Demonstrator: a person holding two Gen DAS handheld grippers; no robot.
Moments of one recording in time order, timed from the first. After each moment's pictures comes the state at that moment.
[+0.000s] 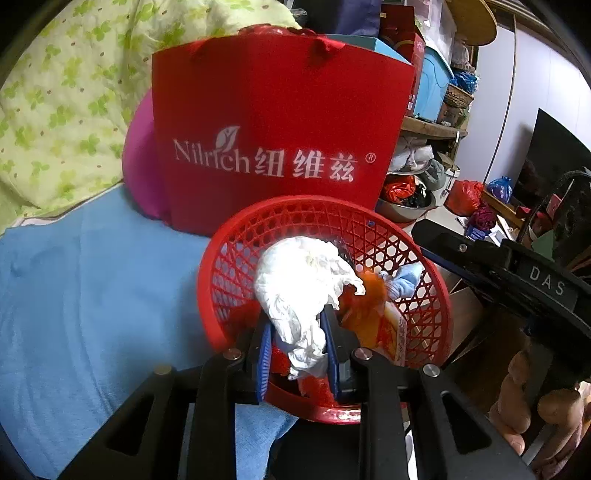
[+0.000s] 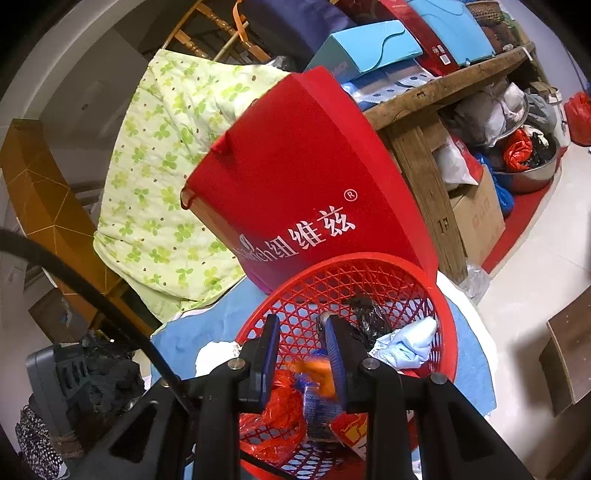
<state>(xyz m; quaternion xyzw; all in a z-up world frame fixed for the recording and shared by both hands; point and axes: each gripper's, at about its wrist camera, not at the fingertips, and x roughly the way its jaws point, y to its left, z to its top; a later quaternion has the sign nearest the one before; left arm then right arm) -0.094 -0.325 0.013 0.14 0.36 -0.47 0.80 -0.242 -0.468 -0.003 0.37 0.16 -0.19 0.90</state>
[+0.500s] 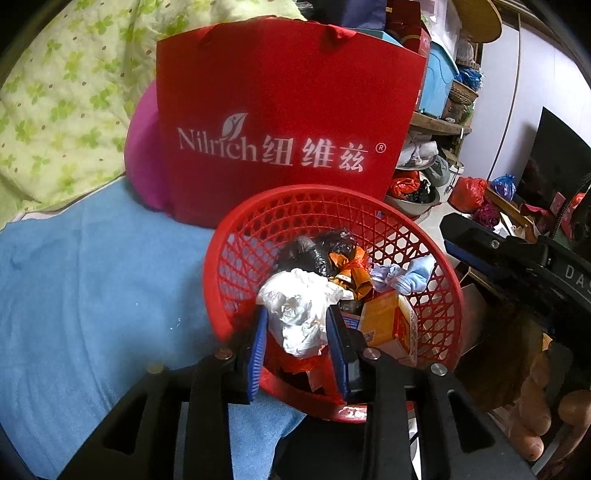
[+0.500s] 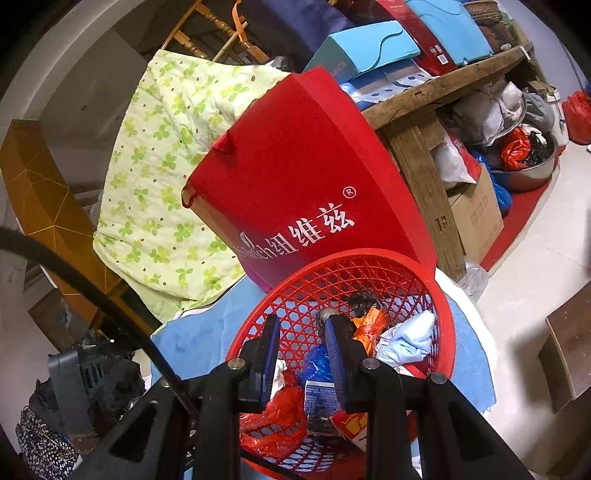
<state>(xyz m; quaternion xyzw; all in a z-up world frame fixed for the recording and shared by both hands) -0.090 -0.325 0.005 0.14 0.36 -0.46 0.80 -0.252 -0.465 0.000 0.37 0.16 -0.19 0.90</state>
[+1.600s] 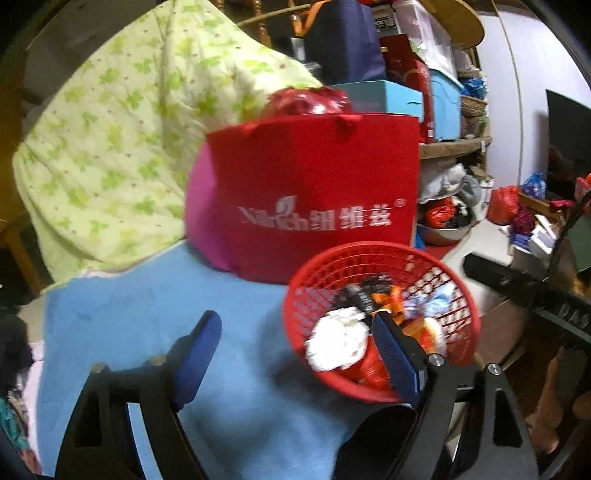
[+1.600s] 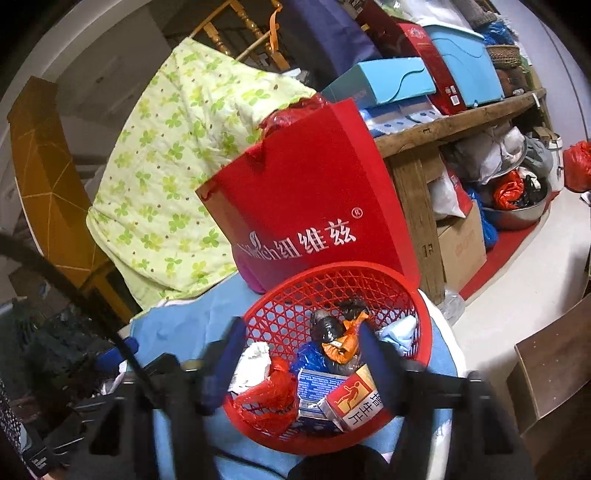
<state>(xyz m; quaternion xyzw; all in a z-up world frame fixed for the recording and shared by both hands) -0.118 -0.277 0.061 0.19 0.23 -0.39 0.87 -0.269 -0.428 0.028 0.29 0.16 -0.22 0.92</state>
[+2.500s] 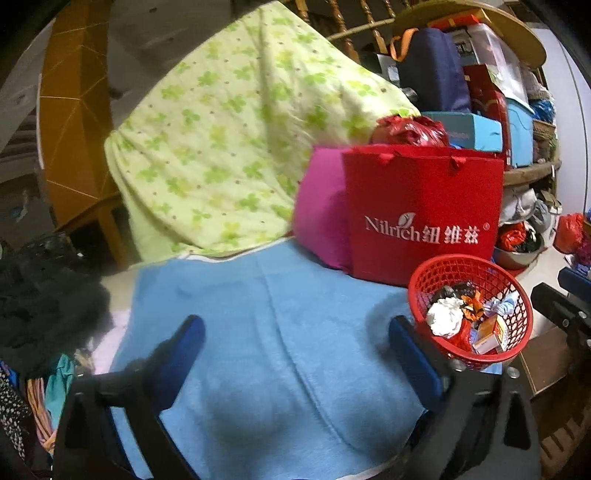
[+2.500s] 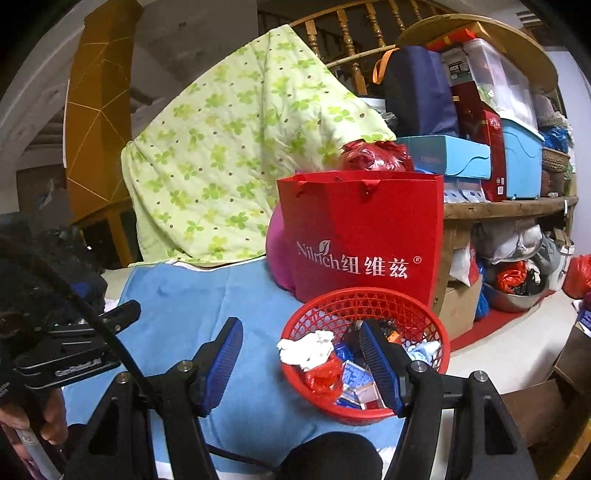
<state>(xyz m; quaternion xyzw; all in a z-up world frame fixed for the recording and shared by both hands) -0.121 -0.155 0.110 0.16 0.20 -0.24 0.94 -0.262 -0.299 0.093 0.11 0.20 -0.21 0.95</state>
